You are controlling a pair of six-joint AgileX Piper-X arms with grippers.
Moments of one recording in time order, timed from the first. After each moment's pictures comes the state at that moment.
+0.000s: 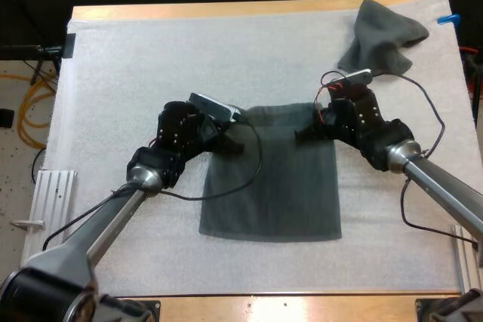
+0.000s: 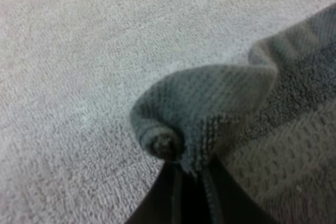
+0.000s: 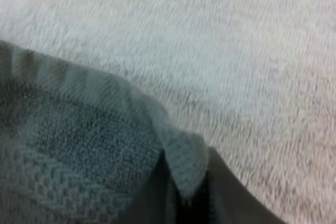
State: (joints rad) left arm -0.33 1.48 -0.75 0.09 0.21 -1.76; right arm 0.48 1.61 -0.96 0.26 0.00 -1.74
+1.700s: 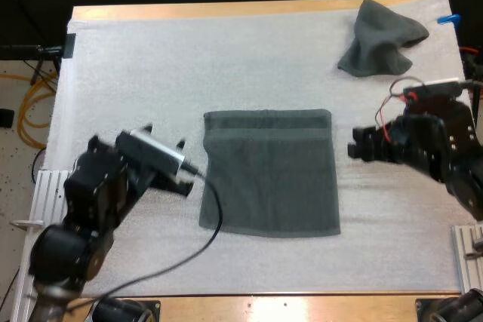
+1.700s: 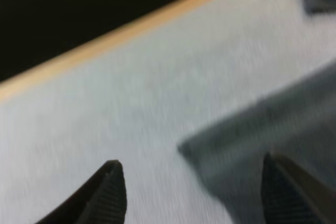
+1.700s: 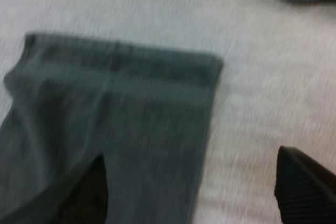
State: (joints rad) left arm -0.31 0.69 -0.81 0.74 0.03 -1.59; right arm 0.50 1.05 -1.11 1.00 0.05 -1.58
